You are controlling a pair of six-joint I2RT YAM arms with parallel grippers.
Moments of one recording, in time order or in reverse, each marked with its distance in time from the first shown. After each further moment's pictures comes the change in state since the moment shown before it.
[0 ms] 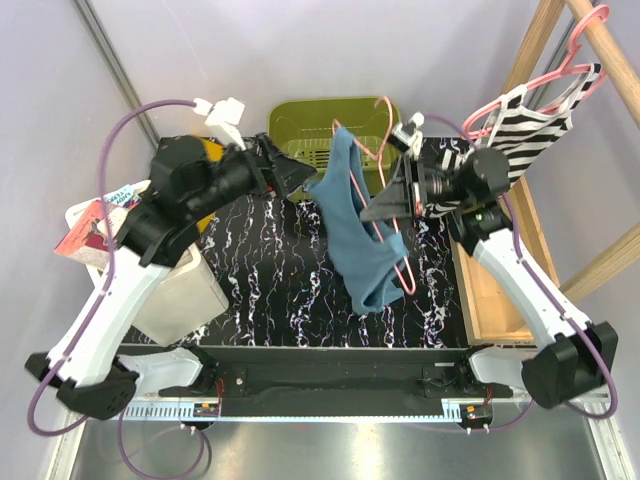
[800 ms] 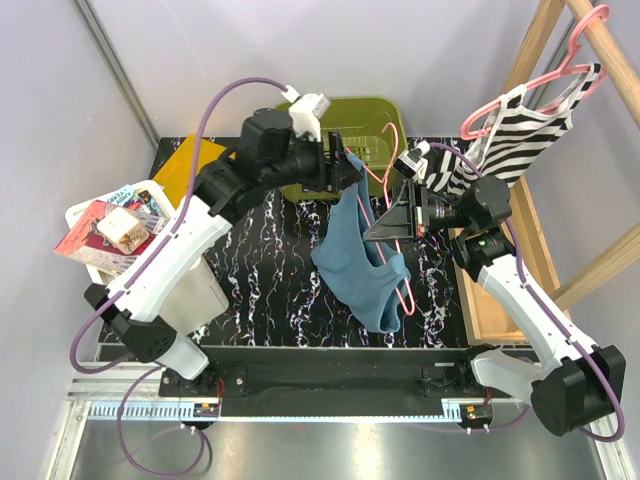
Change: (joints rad) left arm -0.109 0.378 0.280 -0.153 0.005 0.139; right arm 0.002 -0.173 -0.273 0.003 0.074 0.007
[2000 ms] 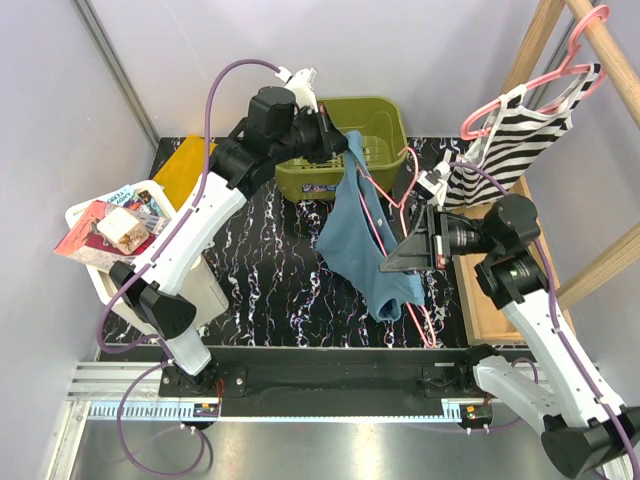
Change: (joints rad) left arm 0.086 0.178 0.124 0.088 -0.006 -0.116; right arm 0.000 -0.221 0.014 -0.367 -0.021 -0.170
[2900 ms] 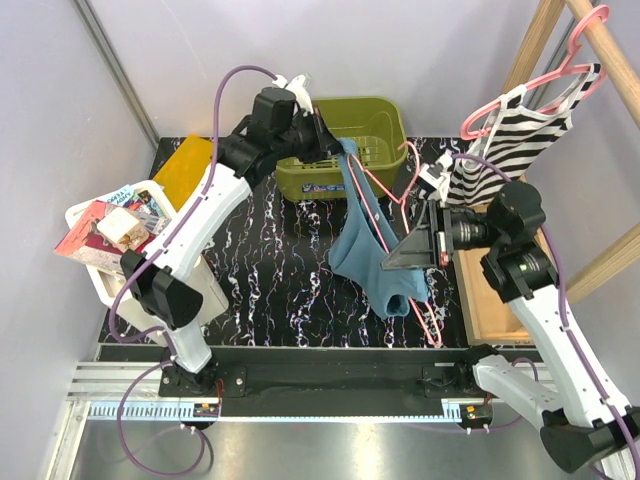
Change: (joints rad) left arm 0.071 0.062 -0.006 -0.018 0.031 -0.055; right arm 0.000 0.002 0.118 -0.222 -0.023 -0.166
